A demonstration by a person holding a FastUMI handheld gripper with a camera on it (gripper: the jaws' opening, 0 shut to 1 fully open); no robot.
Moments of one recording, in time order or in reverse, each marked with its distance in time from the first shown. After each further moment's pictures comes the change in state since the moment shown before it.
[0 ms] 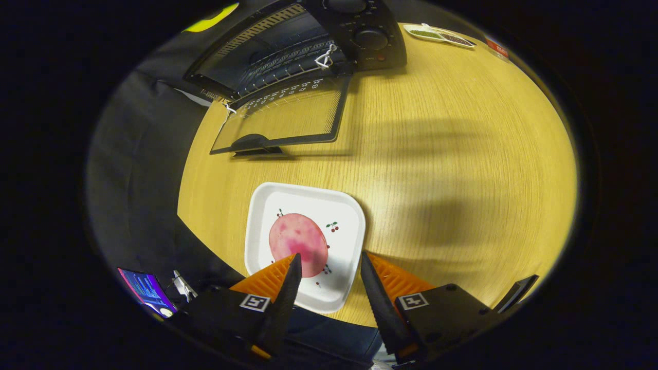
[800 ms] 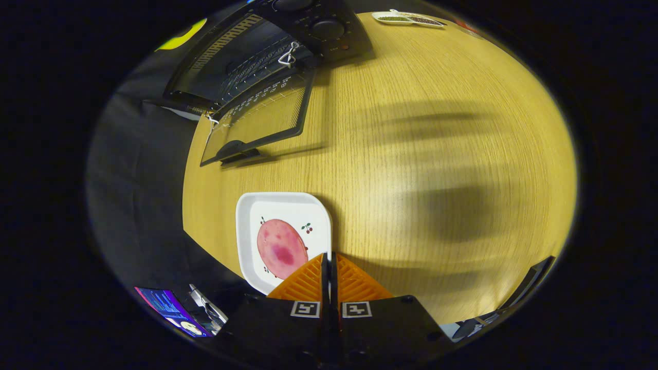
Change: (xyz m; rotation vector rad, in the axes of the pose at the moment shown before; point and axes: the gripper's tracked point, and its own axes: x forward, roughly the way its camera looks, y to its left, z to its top) arm 0.005 -0.001 -0.008 0.132 -0.004 0.050
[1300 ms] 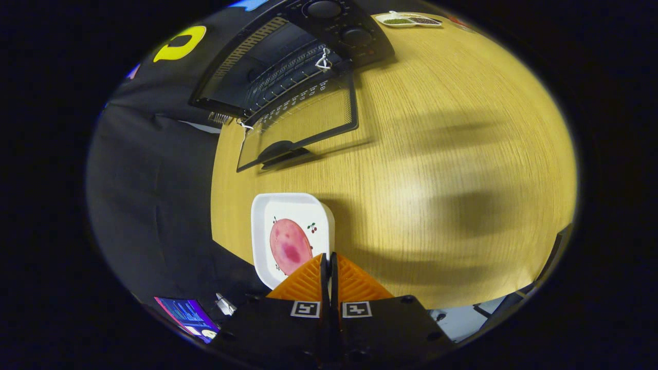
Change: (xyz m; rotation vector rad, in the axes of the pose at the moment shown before) arm -0.012 0.062 -0.003 0.069 -0.070 0.120
